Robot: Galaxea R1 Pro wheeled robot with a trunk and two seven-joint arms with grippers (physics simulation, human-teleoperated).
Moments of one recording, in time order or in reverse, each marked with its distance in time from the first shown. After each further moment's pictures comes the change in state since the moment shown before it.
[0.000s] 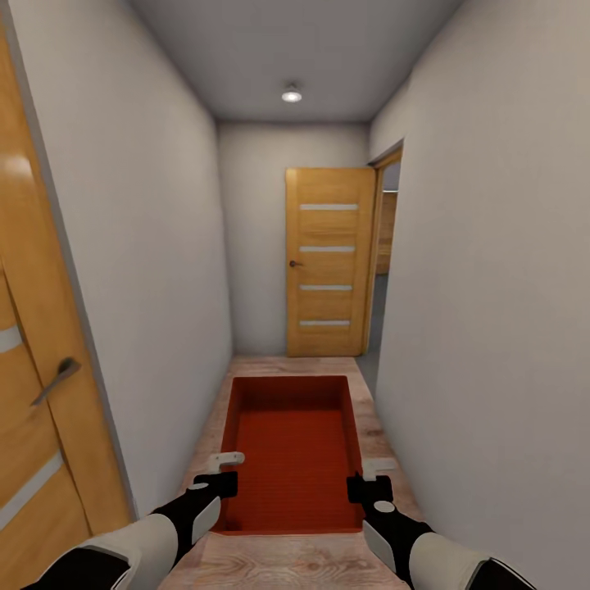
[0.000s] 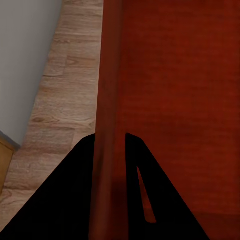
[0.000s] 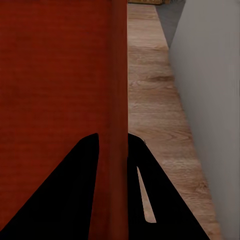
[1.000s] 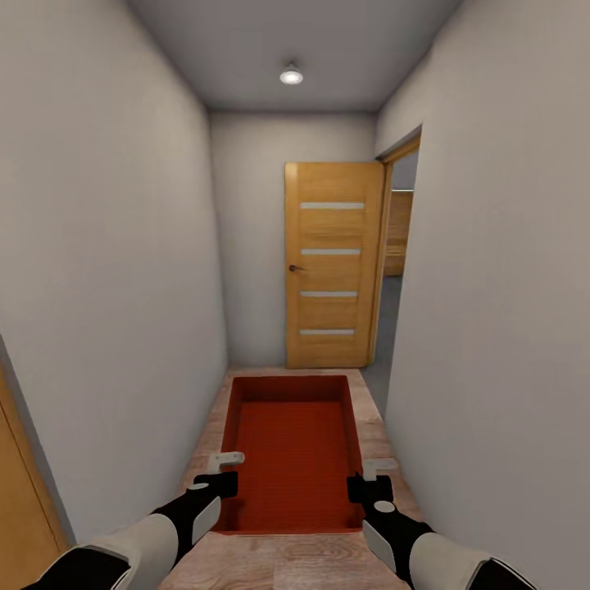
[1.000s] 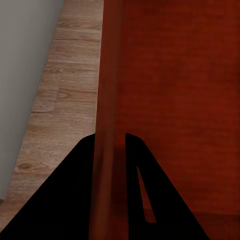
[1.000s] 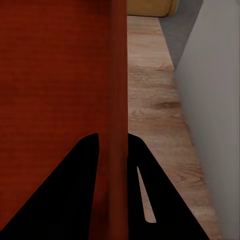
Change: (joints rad) left arm 0.000 -0.001 0.000 0.000 0.000 -0.002 0.001; right arm 0.000 -0.001 -0.001 0.000 0.001 -0.002 0.001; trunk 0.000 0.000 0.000
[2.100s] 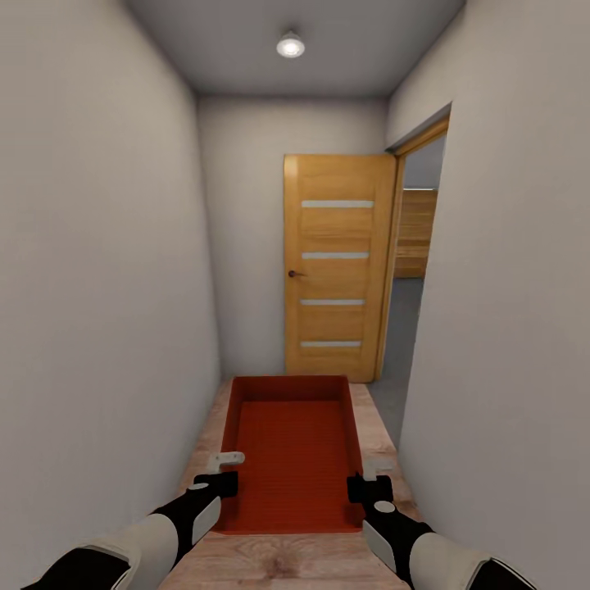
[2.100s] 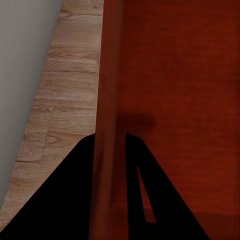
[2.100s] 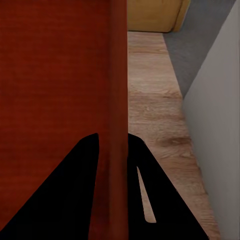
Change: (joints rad) left arm 0.000 0.000 -0.001 0.000 0.000 -0.001 0.000; right arm 0.000 0.000 0.000 0.000 -0.001 -0.002 0.000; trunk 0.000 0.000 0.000
